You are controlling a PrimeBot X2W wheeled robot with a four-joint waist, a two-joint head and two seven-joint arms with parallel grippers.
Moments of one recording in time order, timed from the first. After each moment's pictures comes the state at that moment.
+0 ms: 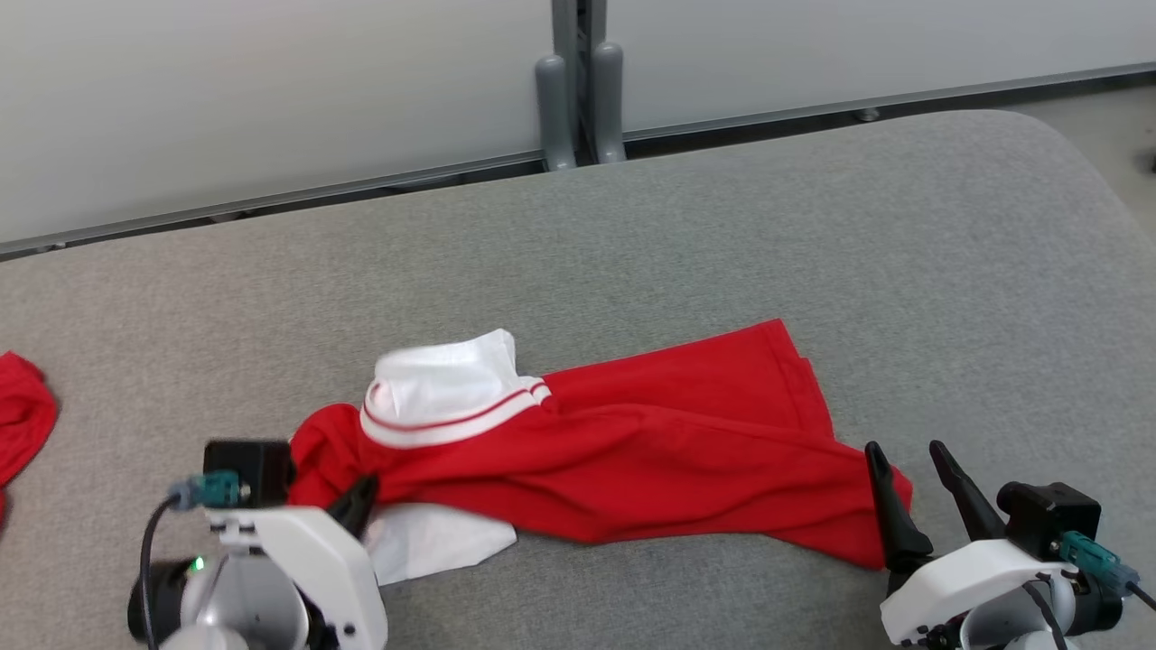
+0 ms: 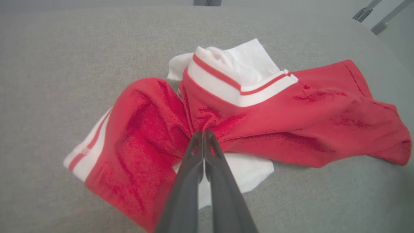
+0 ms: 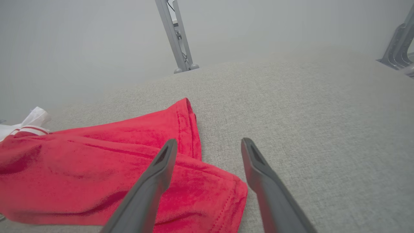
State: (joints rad) left arm -0.21 0.52 -0.58 -0.09 -0.82 0.38 0.36; right arm -0.08 -0.05 0.07 0.28 0.29 0.13 -0.10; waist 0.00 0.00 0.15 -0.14
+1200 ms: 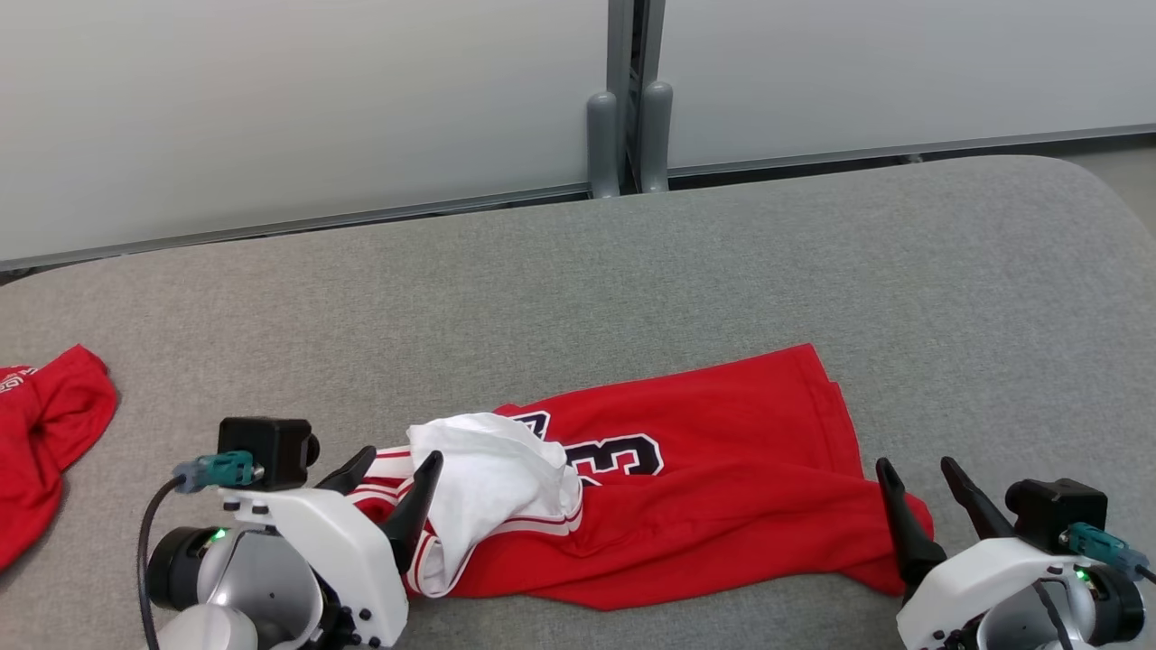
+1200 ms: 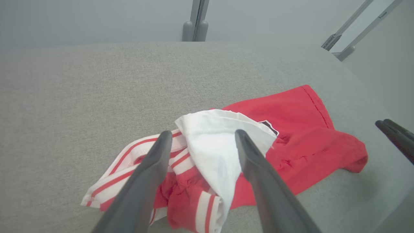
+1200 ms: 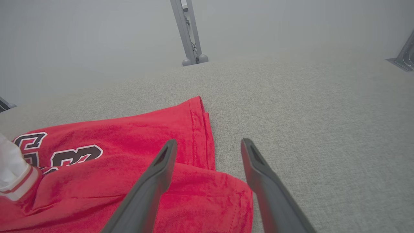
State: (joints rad) left arm -0.13 0.53 -0.55 -0.29 -0.86 0.42 0.32; right arm -0.04 -0.05 0.02 0.19 0.26 0.13 0.07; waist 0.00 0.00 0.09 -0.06
